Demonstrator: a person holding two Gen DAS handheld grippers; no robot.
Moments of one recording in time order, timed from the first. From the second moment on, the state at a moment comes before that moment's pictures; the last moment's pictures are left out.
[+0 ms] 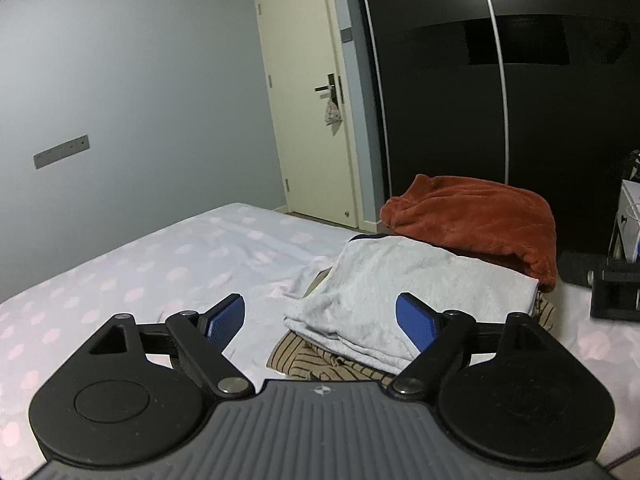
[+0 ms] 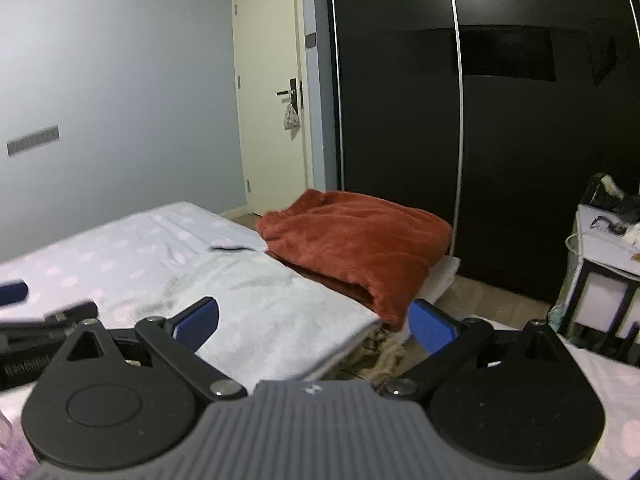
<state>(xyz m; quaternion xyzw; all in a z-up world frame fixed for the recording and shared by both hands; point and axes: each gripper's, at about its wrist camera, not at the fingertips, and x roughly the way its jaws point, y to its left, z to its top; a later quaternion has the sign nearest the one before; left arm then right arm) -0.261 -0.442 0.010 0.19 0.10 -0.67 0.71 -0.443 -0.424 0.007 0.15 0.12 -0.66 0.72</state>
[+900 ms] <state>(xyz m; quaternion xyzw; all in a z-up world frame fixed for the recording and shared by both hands) -0.275 -0.421 -0.013 0.21 0.17 -0.66 0.70 -0.449 -0.408 -0.010 0.18 0.14 -0.61 0.76</state>
